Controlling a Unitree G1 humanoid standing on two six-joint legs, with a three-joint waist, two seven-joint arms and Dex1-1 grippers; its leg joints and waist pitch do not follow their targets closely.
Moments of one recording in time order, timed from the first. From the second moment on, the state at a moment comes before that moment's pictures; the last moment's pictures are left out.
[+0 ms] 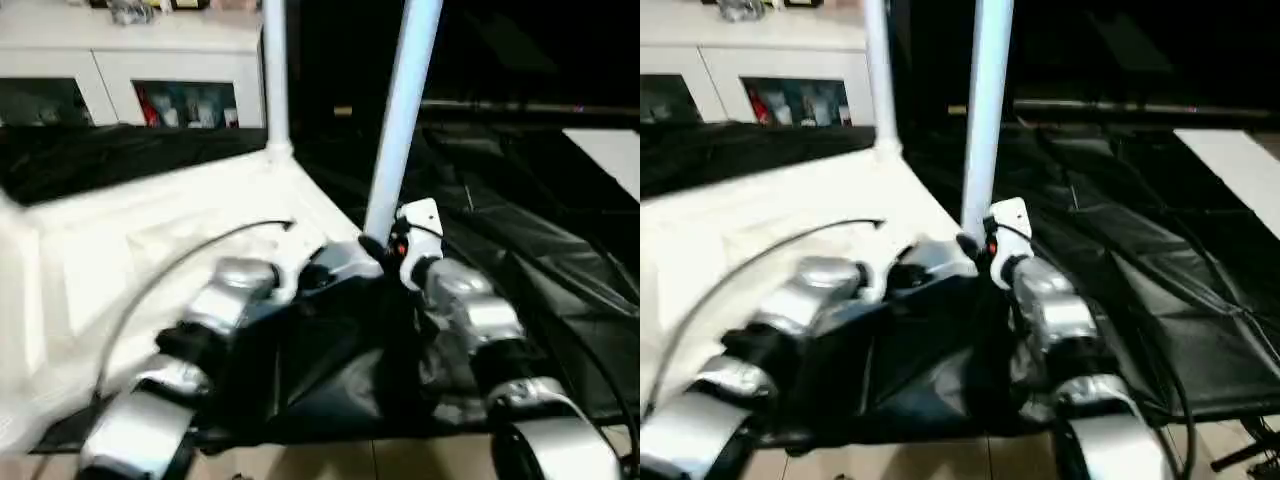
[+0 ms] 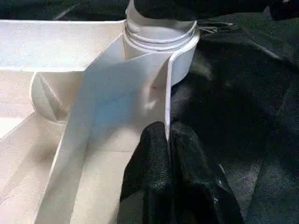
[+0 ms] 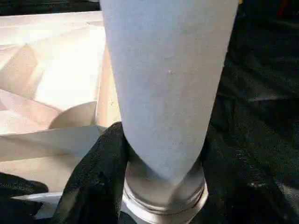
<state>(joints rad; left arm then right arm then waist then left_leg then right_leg) -0.73 0.14 -0.22 0.81 0.06 0.22 -0.73 -0.66 -0.08 -0.01 0.77 0.06 0.14 0.38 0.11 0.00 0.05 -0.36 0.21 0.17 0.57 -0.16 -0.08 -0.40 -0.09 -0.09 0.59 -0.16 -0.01</state>
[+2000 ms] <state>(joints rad) -0.75 0.13 -0.23 0.84 0.07 0.19 -0.72 -0.63 -0.08 -0.02 0.77 0.08 0.08 0.33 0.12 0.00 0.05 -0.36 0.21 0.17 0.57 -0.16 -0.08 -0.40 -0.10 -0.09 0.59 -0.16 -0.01</state>
